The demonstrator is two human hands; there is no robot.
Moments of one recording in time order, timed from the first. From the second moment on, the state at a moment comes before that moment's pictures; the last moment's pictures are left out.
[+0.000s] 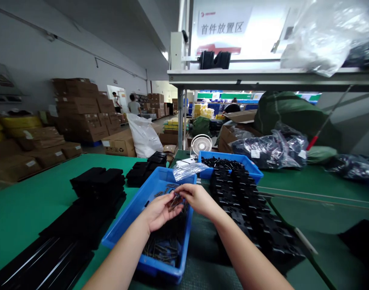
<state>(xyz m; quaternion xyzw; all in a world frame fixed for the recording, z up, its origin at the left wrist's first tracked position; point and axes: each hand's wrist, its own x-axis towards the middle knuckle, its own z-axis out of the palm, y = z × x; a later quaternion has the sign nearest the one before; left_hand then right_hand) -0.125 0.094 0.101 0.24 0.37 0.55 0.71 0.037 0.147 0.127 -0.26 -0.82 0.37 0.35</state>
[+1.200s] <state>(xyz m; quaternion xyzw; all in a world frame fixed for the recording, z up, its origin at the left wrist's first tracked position) 0.048 0.020 0.091 0.43 0.45 0.52 0.58 0.192 0.064 0.113 -0.33 -0.63 0.51 0.48</state>
